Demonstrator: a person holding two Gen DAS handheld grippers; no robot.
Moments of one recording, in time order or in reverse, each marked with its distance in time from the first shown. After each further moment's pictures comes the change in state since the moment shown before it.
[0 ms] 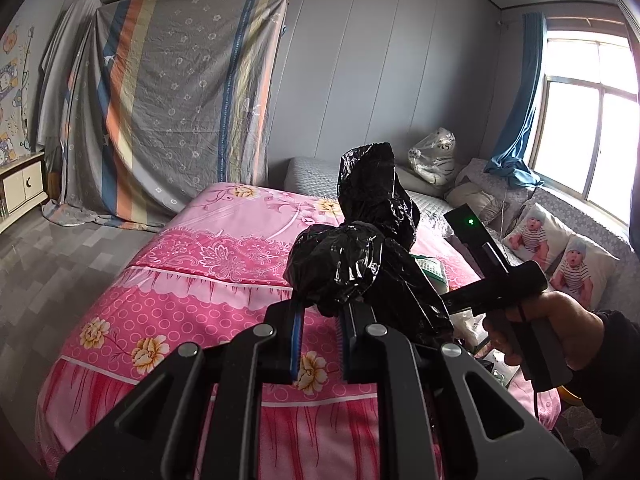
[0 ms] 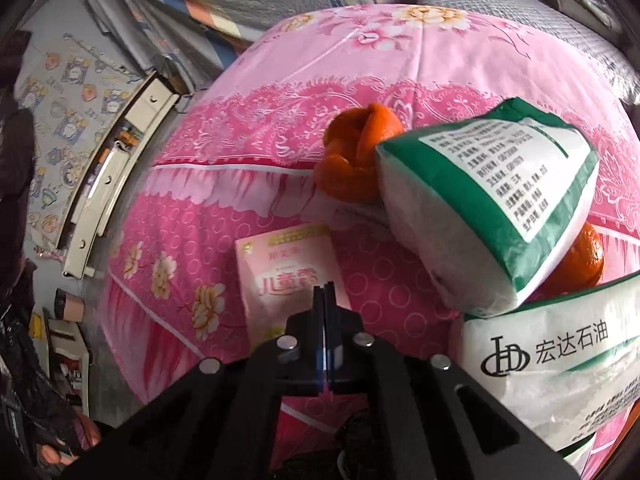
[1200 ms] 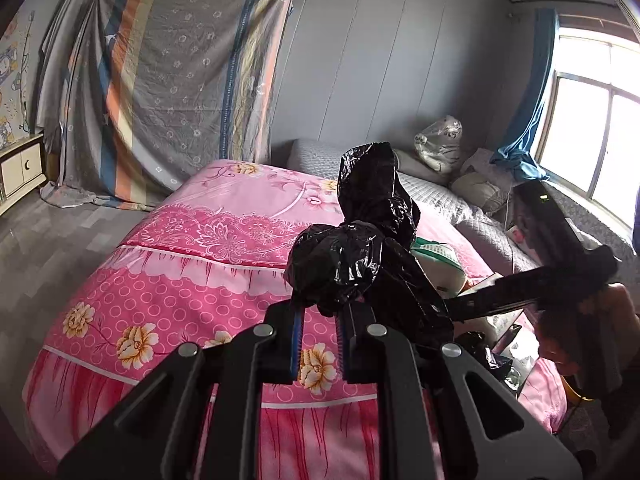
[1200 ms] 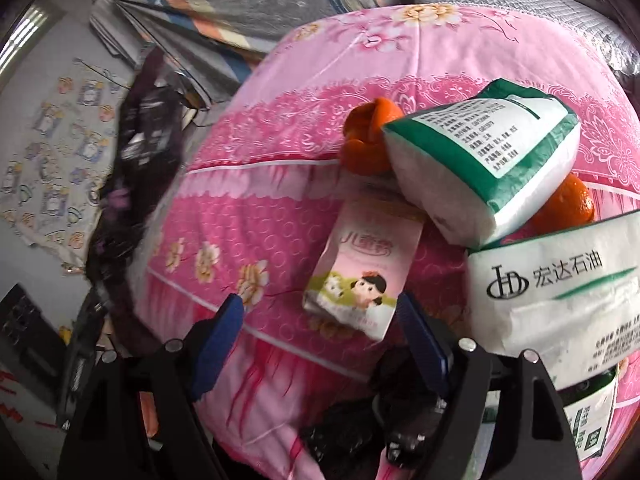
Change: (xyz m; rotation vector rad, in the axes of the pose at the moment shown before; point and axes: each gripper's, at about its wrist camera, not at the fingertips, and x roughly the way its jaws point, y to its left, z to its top) left arm 0.028 0.013 -0.008 -0.032 0.064 -0.002; right arm -0.029 -0.005 -0.019 0.080 -0.017 0.079
